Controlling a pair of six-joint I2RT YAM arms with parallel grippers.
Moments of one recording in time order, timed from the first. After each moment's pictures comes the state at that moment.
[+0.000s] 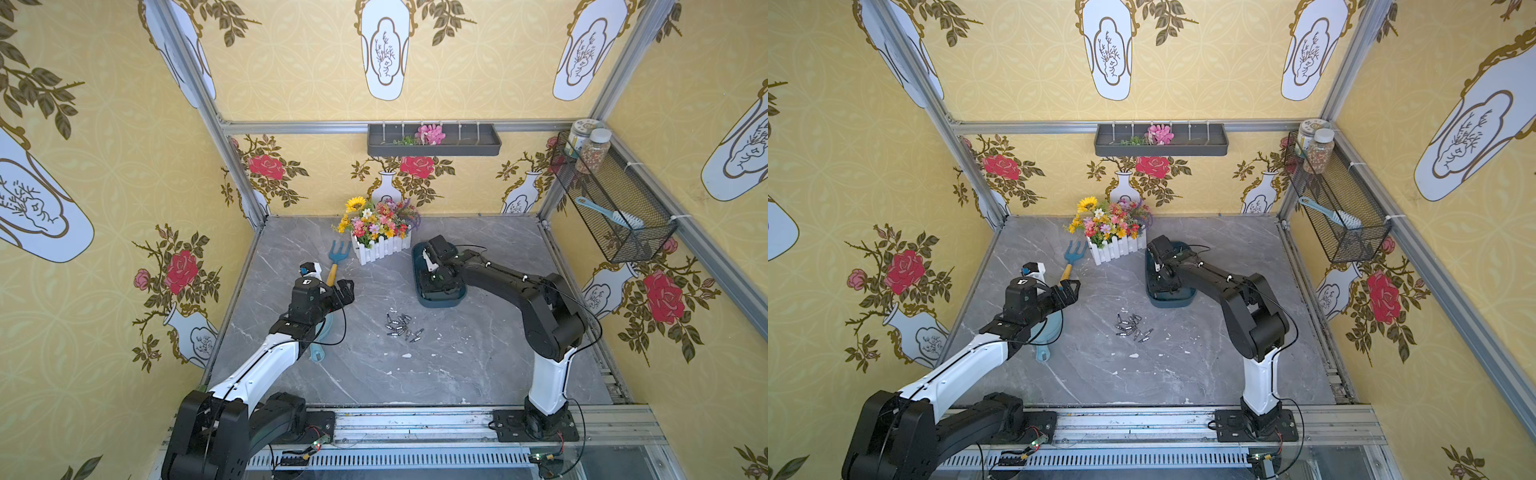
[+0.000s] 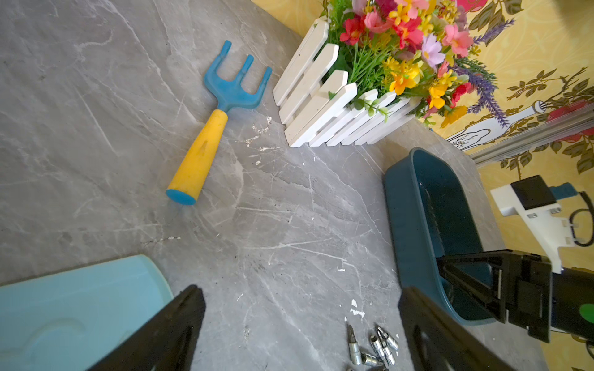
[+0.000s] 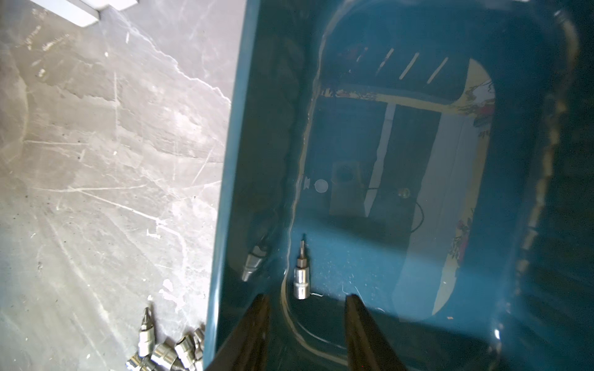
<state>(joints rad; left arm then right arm) -0.25 1.11 0.50 0.05 0.09 -0.61 0.54 1.92 1.39 -0.59 -0.04 0.36</state>
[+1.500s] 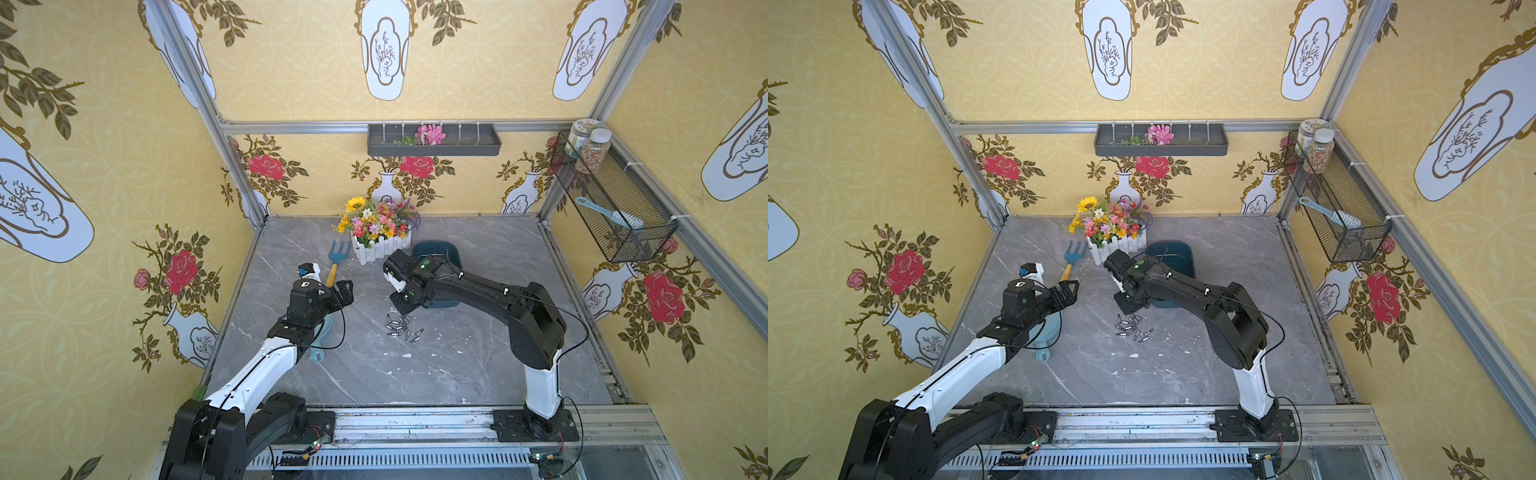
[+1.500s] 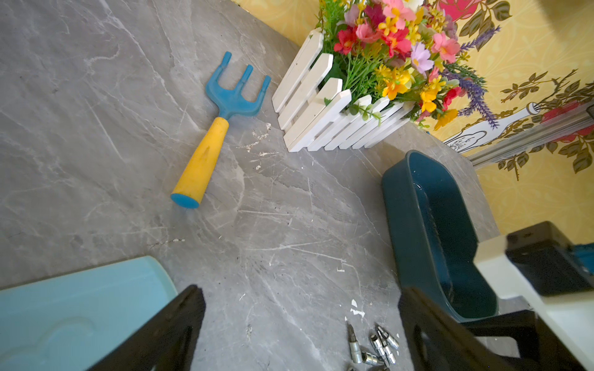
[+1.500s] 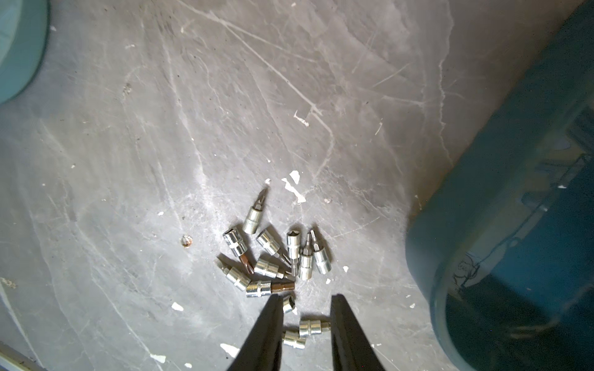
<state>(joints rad) -0.25 1.07 0.49 0.05 0.08 -0.59 0.81 1.99 1.61 -0.90 0.01 0.17</state>
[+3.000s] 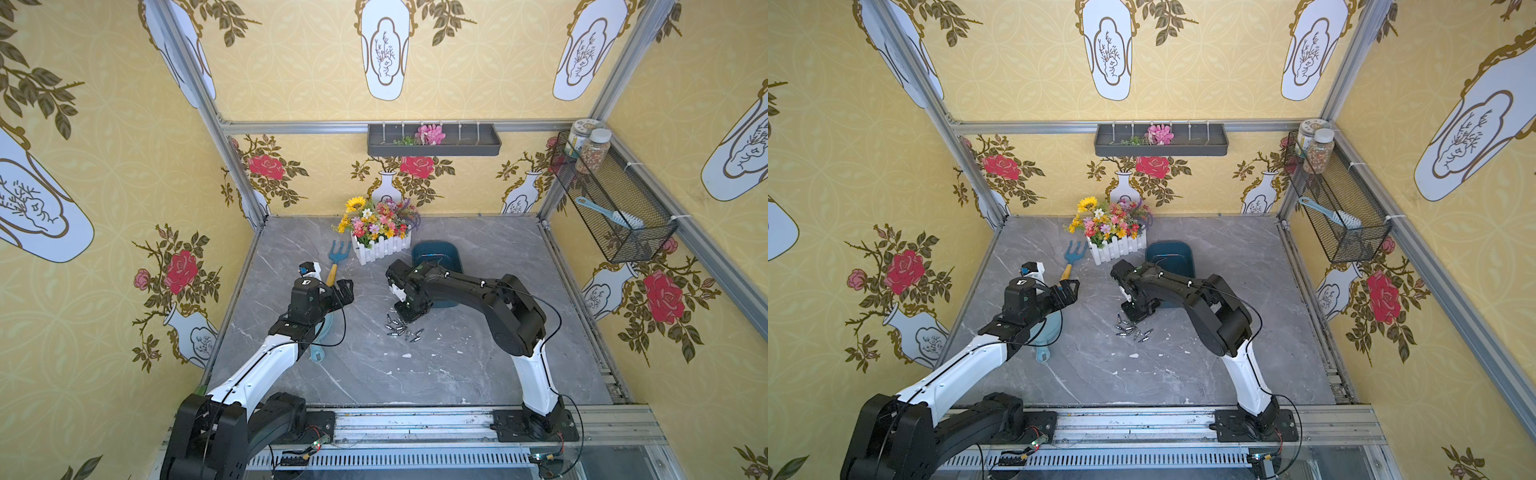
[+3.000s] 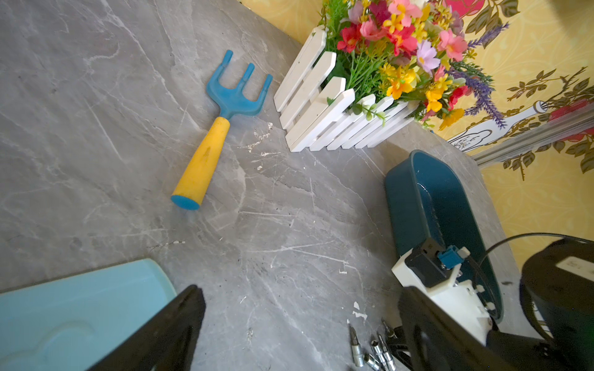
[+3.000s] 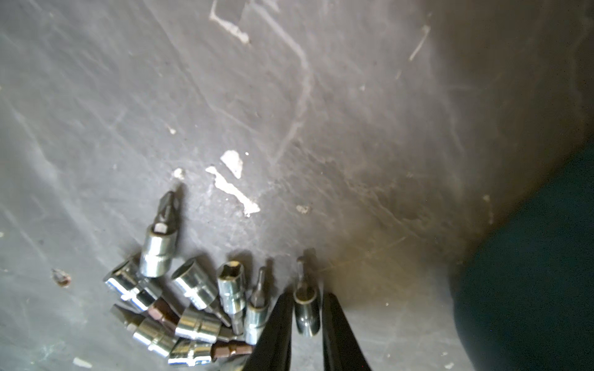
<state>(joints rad) -0.25 1.09 0.50 0.05 0.08 -0.59 0.76 2.13 1.58 -0.89 -0.04 0.15</state>
